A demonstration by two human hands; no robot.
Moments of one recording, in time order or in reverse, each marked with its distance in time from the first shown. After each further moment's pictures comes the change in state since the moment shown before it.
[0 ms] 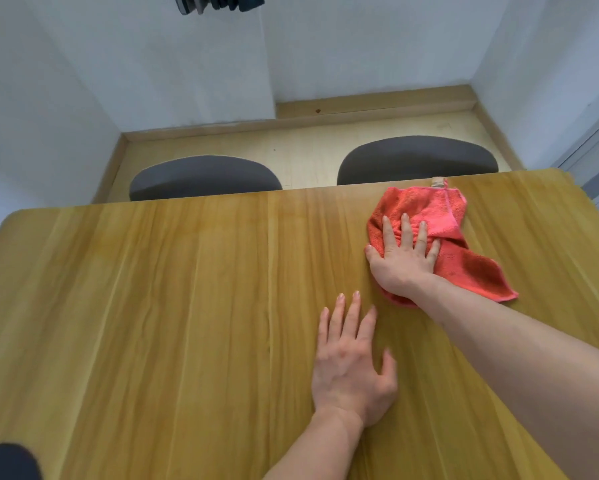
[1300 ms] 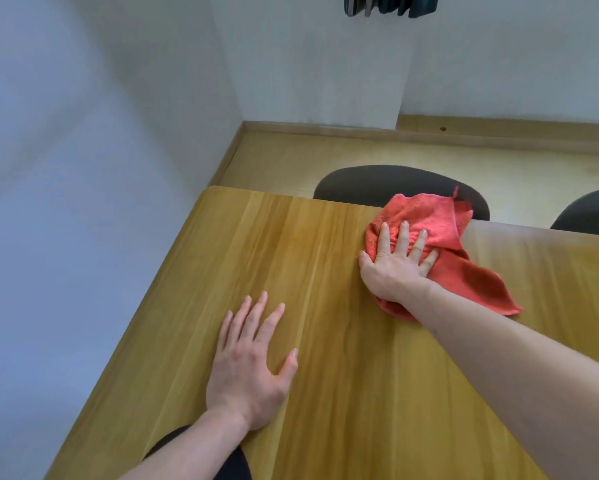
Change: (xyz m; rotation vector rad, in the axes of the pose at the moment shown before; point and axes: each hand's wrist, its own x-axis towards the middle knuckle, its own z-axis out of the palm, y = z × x) left_hand -0.079 -0.371 -0.200 0.236 0.117 -0.341; right_hand -0.030 -0.361 0.062 -0.040 -0.088 -0.230
